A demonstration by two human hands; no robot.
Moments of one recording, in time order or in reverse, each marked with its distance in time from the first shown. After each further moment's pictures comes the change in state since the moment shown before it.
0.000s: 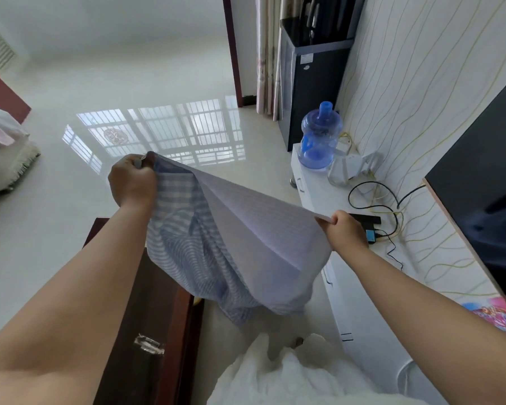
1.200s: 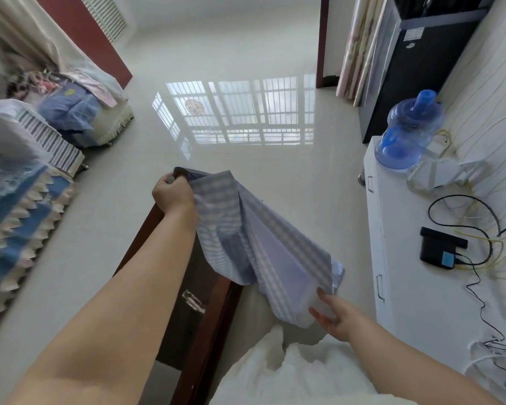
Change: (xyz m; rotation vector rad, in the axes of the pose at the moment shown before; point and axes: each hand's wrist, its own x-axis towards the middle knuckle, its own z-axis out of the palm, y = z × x) left_hand -0.026 -0.041 -0.020 -0.409 0.316 -0.460; right_hand -0.062 0.032 0.133 0.902 -0.700 0.984
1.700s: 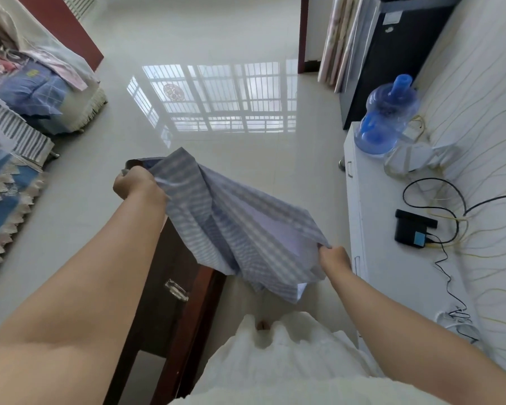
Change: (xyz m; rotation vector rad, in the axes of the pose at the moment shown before) left_hand 0.022 -0.005 -0.007 -0.185 0.242 -0.283; right_hand -0.018 -0.051 0.002 -0.751 0.390 -0.673
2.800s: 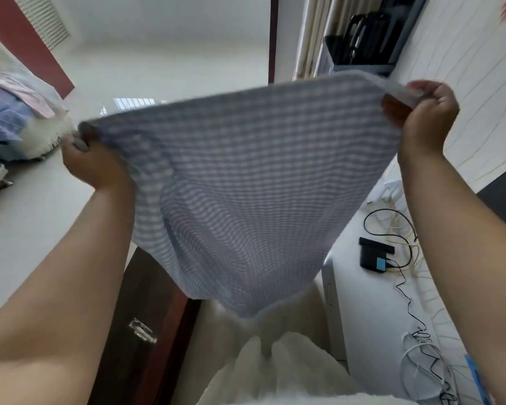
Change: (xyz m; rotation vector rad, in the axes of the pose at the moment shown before) left_hand 0.000 0.074 0.021 -0.098 -0.096 0.783; right_hand -0.041 -0.226 -0.213 0.851 0.475 -0.749
